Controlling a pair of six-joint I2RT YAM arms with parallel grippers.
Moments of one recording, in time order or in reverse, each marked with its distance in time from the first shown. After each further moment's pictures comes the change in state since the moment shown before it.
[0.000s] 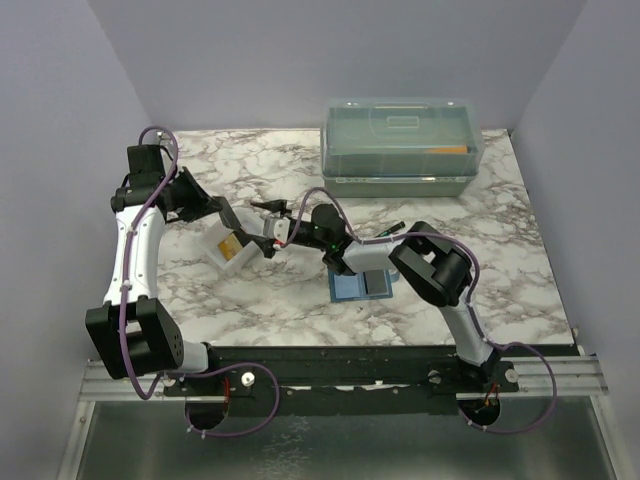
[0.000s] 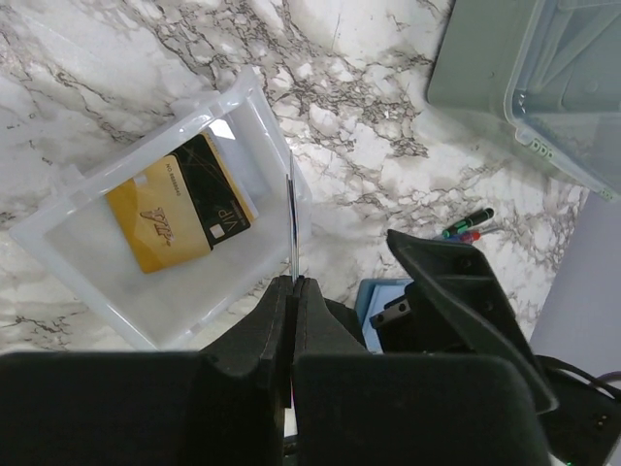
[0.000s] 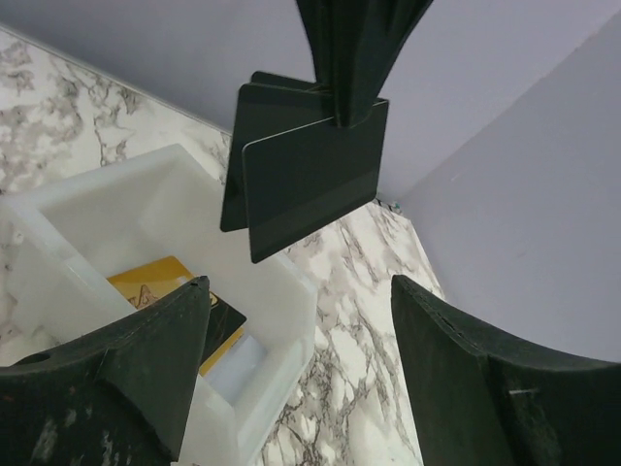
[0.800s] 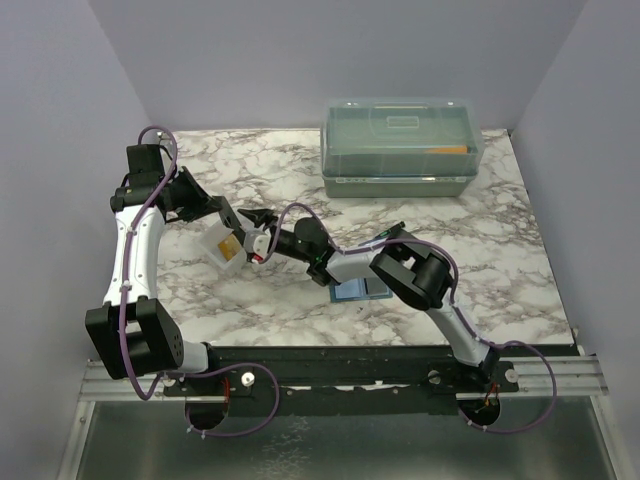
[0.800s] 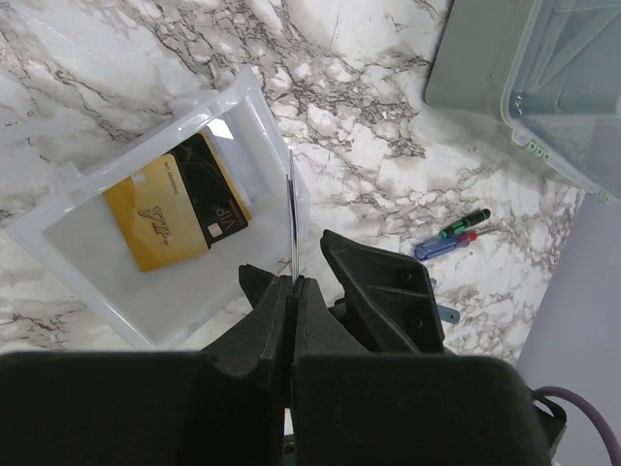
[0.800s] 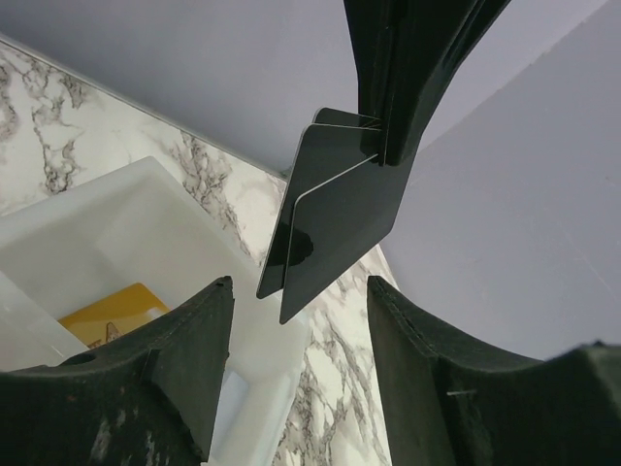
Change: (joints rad) left arm 0.000 0.000 0.010 -0.007 0.000 -0.009; right arm 0.093 0.127 0.100 0.057 0.187 -0.154
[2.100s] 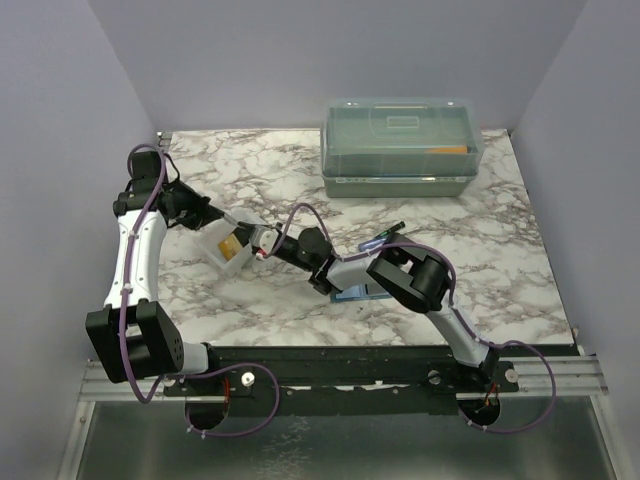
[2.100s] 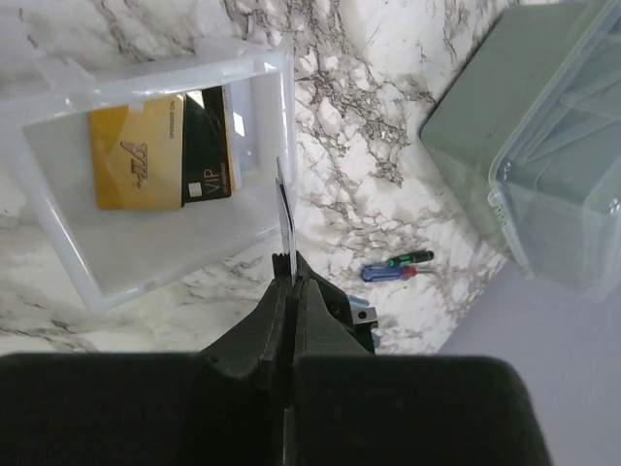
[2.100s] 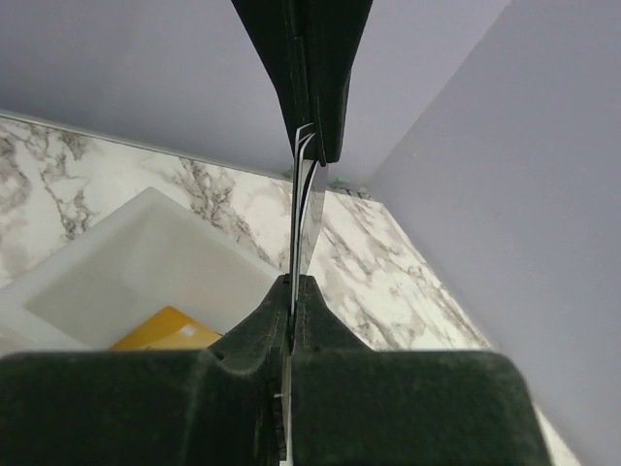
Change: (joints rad) left arm -0.002 -0.019 -0.039 -0.034 -0.080 -0.292; right arm 0.035 0.014 -0.049 0.142 0.138 0.187
